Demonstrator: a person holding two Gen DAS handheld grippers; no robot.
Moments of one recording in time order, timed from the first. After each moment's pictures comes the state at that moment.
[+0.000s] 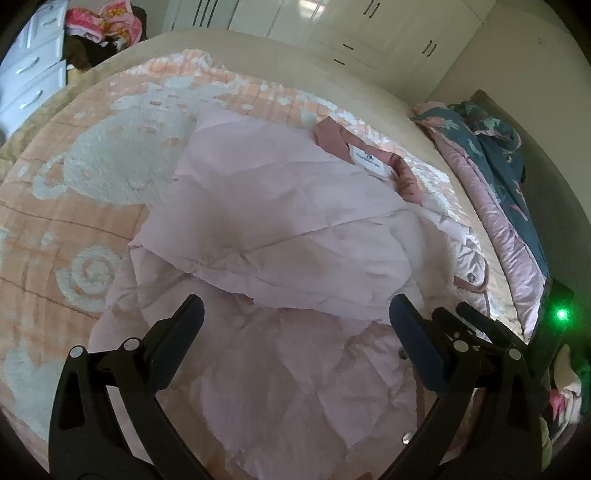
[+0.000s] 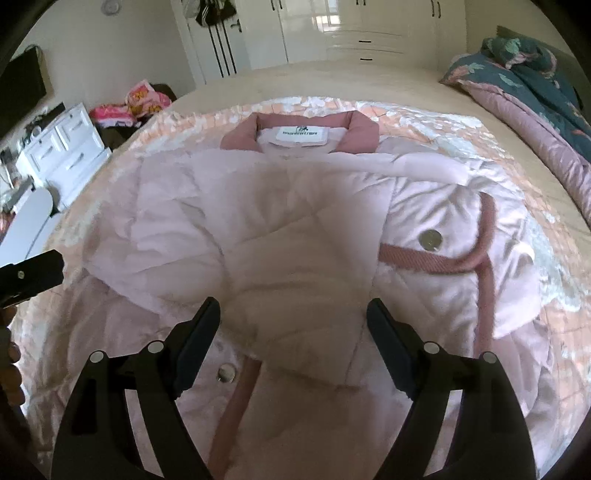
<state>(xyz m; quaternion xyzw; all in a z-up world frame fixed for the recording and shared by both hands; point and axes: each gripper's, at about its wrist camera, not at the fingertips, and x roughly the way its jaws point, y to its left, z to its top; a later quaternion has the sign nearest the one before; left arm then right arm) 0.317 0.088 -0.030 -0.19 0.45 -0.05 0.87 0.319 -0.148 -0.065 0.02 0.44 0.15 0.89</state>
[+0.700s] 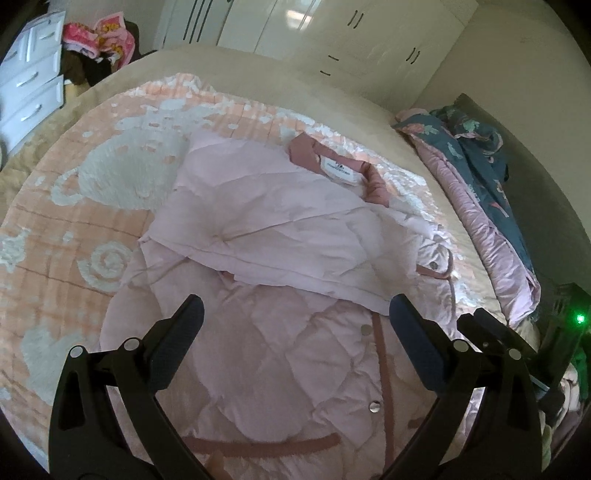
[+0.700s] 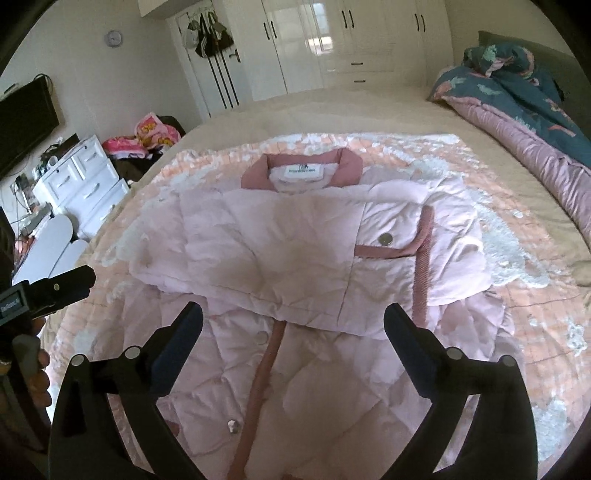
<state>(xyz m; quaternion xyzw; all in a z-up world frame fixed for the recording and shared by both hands) 0.268 0.076 0.015 -0.18 0.42 -0.07 0.89 0.252 -0.175 0.001 0.06 0.40 0.15 0.90</state>
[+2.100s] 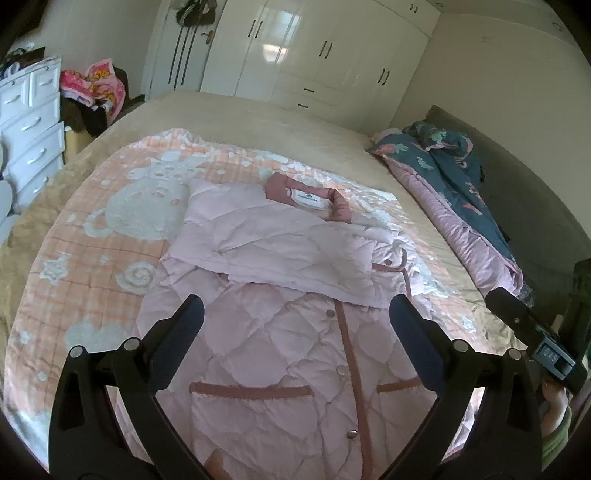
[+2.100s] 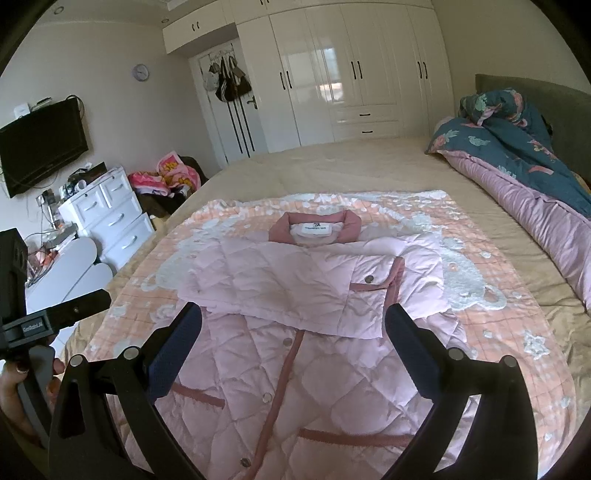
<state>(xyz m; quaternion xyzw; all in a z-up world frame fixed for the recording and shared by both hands) 0.176 0.063 0.084 -0.14 0.35 -0.09 0.92 0.154 -0.203 0.090 0.06 0.30 0.17 0.94</state>
